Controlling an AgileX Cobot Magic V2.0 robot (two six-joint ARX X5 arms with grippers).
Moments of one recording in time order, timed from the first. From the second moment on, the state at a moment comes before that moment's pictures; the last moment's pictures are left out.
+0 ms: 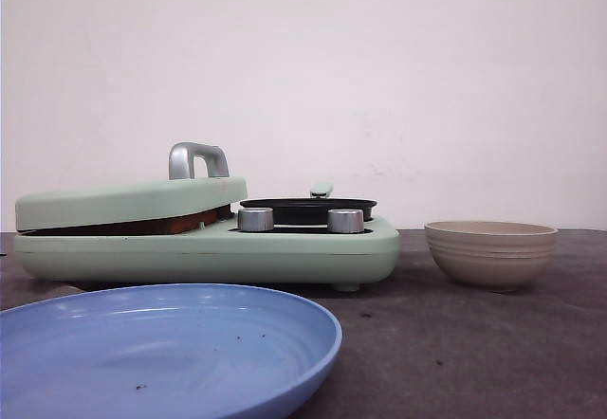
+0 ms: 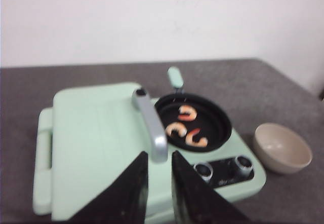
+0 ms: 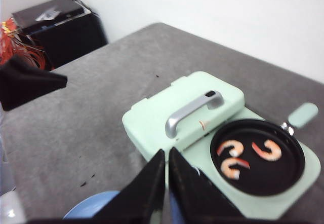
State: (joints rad) left arm -0.17 0.62 0.74 -0.30 0.29 -0.11; right arm 0.53 1.01 1.20 -0.47 -0.41 0.03
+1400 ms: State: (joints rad) left arm -0.20 0.22 0.29 -0.18 0.23 -0.33; right arm 0.73 0.69 0.19 0.26 -0.10 0.22
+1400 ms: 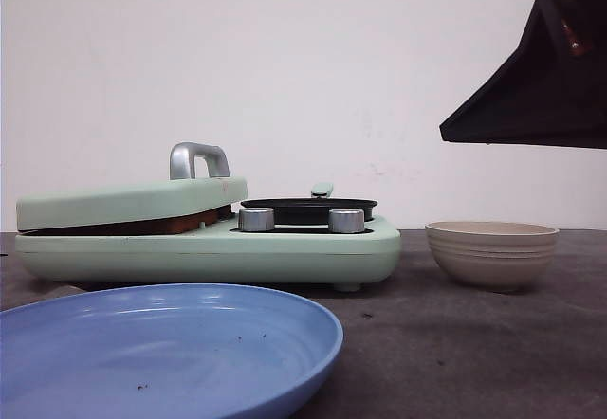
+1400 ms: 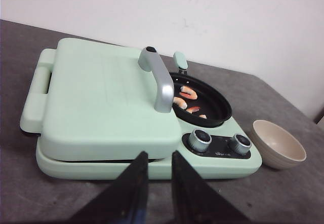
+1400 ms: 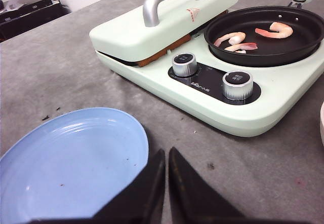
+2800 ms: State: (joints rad) left arm 0.03 0.01 0.03 -0.18 0.10 0.01; right arm 0.73 0.69 0.19 0.30 -0.10 0.22
